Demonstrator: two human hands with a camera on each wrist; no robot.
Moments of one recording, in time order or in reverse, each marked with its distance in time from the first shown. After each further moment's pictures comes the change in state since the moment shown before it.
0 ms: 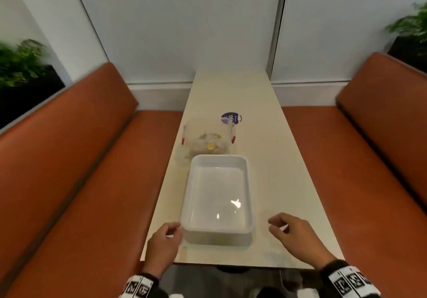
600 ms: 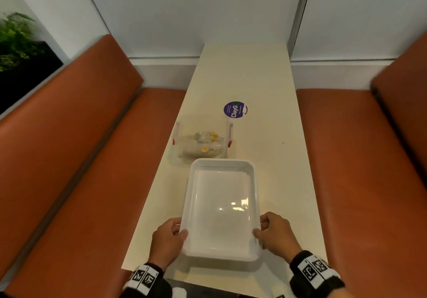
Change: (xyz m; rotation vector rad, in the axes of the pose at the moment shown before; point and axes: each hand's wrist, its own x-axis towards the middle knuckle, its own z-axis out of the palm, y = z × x) left_hand 0.037 0.072 0.061 0.083 -0.006 -0.157; right_hand 0.124 0.021 -0.012 0.170 -0.200 0.249
